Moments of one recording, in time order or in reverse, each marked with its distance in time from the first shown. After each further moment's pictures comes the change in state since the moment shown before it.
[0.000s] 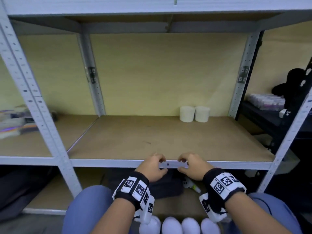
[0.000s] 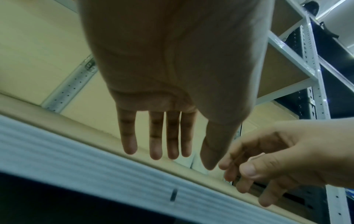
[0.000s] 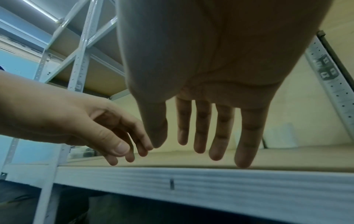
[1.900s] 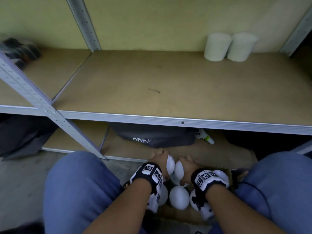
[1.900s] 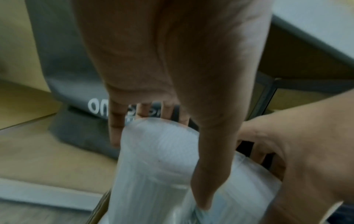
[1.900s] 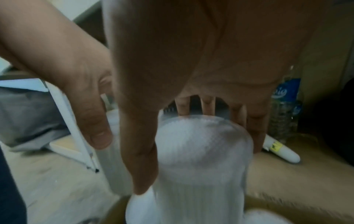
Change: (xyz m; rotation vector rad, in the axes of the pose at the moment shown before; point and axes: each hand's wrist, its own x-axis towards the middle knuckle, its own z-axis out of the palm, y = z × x) left_hand 0.007 -0.083 0.150 0.267 -0.539 -0.280; right_hand 0.044 0.049 0.210 -0.194 -0.567 0.146
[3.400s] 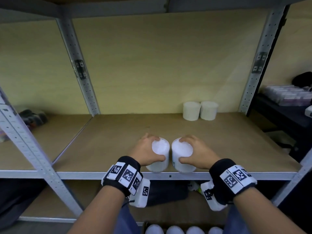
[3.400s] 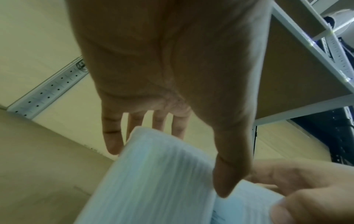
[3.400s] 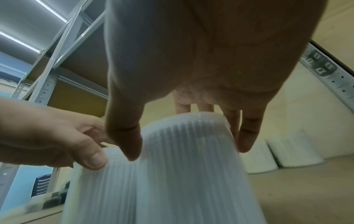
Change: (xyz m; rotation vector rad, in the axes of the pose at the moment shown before) left_hand -0.071 0.024 -0.228 -0.262 0.539 0.170; right_hand -0.111 0.017 -0.227 0.320 0.654 -0.207
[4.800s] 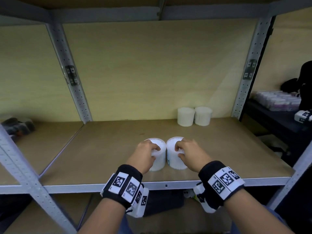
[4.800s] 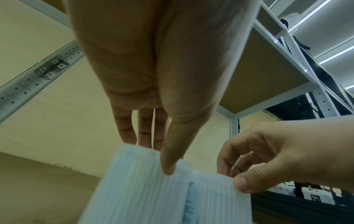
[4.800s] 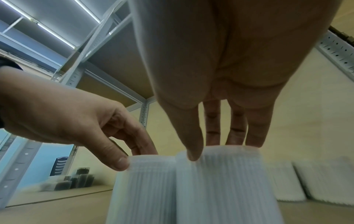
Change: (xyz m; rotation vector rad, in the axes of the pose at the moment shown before) left_hand 0.010 0.010 0.001 0.092 0.115 0.174; right_hand 0.018 -0.011 -0.005 -0.232 0.101 -0.067
